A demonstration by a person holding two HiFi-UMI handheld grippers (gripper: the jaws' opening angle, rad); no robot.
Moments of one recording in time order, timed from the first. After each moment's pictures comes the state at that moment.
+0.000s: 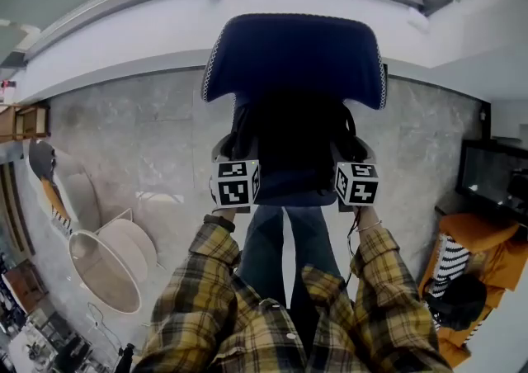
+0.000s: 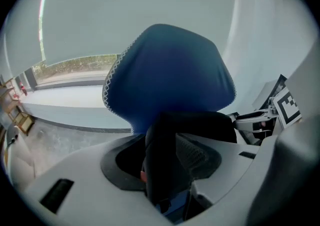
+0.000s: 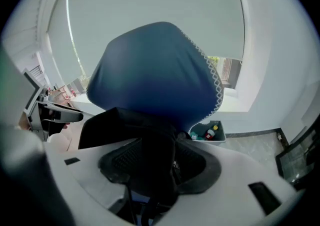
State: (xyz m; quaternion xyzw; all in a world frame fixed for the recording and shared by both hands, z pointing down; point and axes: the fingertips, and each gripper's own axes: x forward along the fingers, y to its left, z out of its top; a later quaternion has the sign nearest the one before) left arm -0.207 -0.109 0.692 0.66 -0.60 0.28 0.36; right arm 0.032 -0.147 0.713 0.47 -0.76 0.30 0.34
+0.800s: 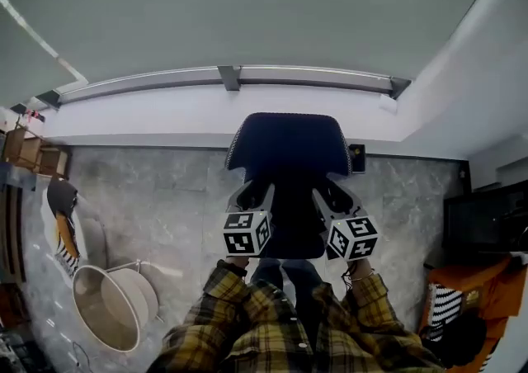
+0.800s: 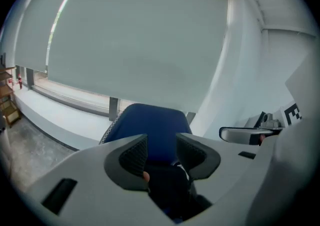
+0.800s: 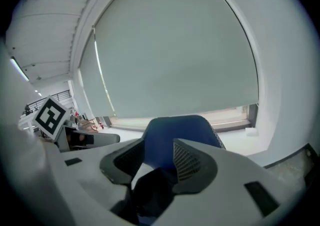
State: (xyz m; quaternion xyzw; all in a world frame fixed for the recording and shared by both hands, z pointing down) left arm -0.161 -0.125 0.472 0.72 -0.61 0.11 0.31; right arm -0.015 -0.146 0.459 0.41 -0.87 0.24 0.14
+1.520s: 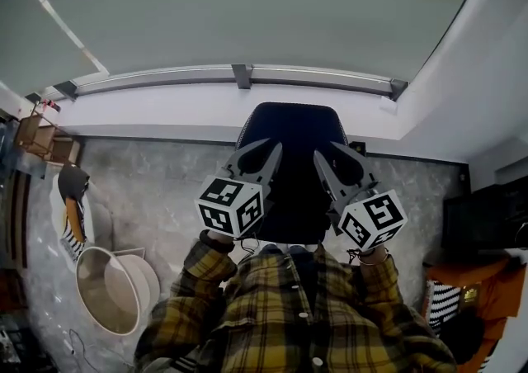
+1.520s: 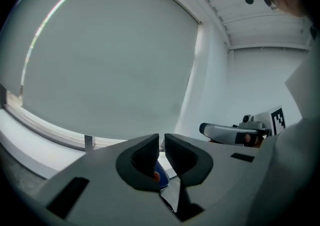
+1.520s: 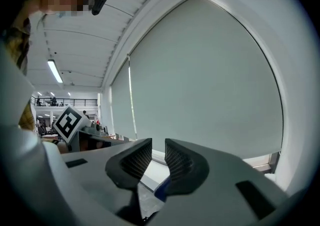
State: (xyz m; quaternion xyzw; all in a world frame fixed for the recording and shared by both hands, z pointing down) left arm -0.131 -0.104 0.266 0.82 -0.54 0.03 0.19; right arm -0.041 -0.106 0.242 0.32 -0.94 0.10 0.01
